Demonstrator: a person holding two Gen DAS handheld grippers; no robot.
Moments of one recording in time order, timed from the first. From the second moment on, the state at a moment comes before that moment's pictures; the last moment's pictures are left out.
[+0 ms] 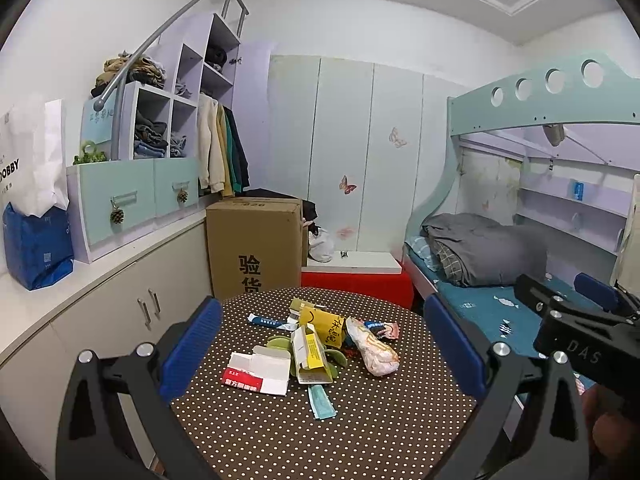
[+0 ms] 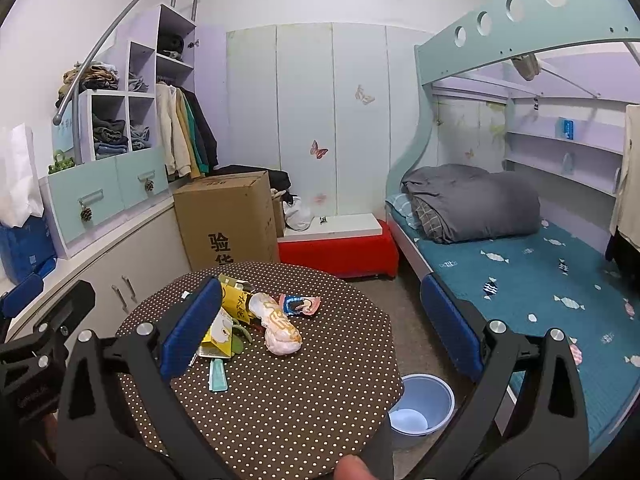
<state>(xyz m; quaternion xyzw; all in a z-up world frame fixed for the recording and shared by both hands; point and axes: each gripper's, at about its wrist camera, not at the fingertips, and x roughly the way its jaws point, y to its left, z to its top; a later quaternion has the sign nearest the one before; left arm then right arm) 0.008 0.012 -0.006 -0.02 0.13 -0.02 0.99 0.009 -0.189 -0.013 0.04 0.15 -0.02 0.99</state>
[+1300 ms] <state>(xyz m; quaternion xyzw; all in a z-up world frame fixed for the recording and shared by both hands) 0.041 0.047 -0.054 -0.02 0.19 0.02 0.98 0.065 -0.170 -0.068 0.03 0.24 0.01 0.97</state>
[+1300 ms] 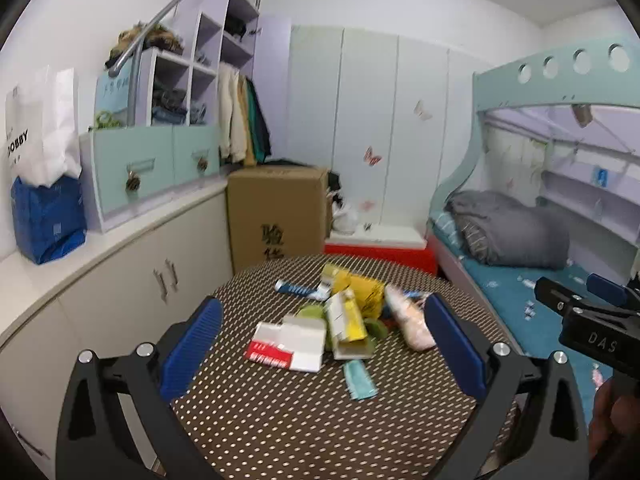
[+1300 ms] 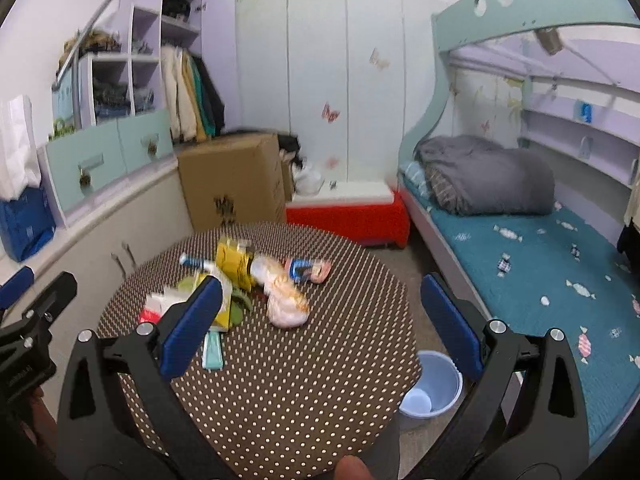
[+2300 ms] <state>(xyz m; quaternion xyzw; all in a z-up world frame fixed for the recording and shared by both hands) 0.118 0.110 -0.170 -0.05 0.33 0.08 0.94 0.228 -0.067 -0.188 0.03 0.39 0.21 0.90</state>
